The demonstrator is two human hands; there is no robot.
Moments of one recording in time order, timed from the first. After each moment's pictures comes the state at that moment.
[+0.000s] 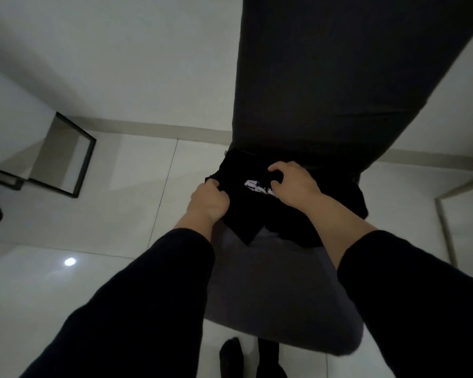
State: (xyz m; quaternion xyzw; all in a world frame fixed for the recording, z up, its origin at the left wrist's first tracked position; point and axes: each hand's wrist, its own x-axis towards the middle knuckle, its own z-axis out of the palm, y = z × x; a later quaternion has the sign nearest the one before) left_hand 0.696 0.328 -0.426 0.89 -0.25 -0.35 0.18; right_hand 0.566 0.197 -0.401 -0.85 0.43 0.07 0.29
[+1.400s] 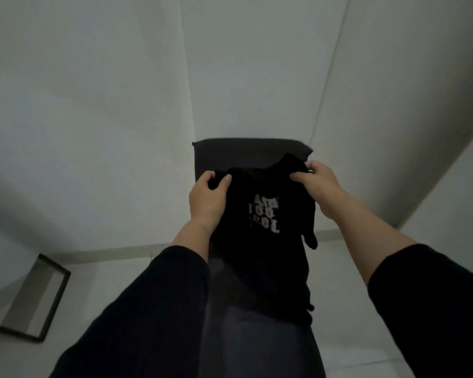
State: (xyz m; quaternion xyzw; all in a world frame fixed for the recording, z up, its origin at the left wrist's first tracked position) left_hand 0.639 0.281 -0.136 0.71 -0.34 -0.19 0.59; right_hand 0.458 0.187 -0.093 -0.62 0.50 -0.35 0.49
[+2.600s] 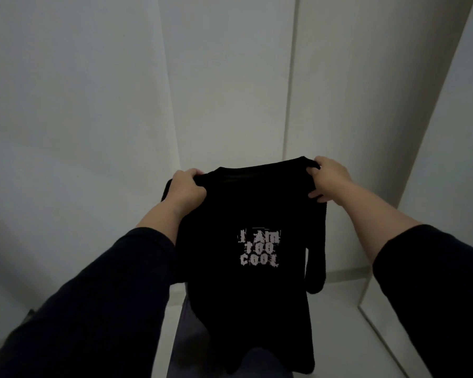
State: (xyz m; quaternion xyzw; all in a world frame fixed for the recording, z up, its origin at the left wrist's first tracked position) left_hand 0.597 0.326 0.026 0.76 -0.48 -0.09 0.43; right_hand 0.336 0.207 0.050 -0.74 0.55 -0.32 0.23
